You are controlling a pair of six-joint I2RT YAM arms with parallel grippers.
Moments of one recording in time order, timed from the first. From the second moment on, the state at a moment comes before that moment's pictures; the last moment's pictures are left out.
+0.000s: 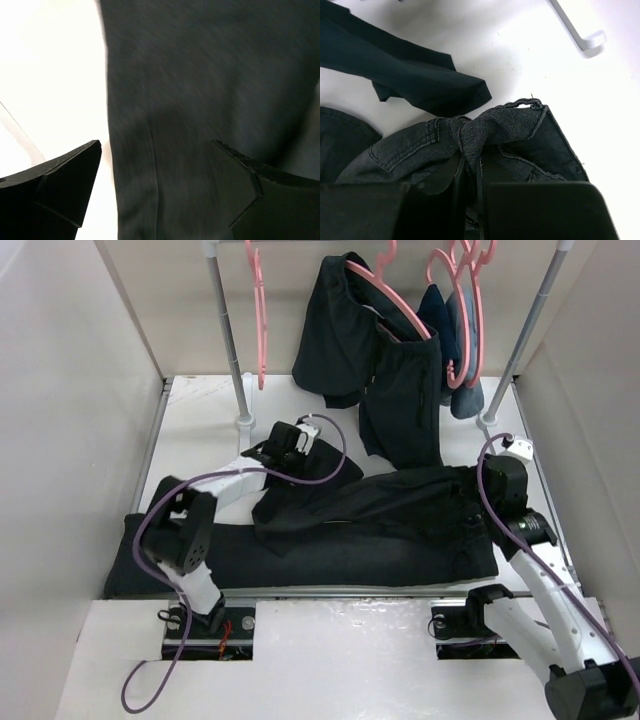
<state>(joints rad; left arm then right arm) -0.50 1.64 1.02 -0.23 -0.03 0.11 0.19 0.80 0.71 -0.42 0.32 0.48</state>
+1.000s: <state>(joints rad) -0.25 1.29 1.27 -0.57 -0.19 0.15 0.19 0.62 0.64 -0.40 0.43 0.52</state>
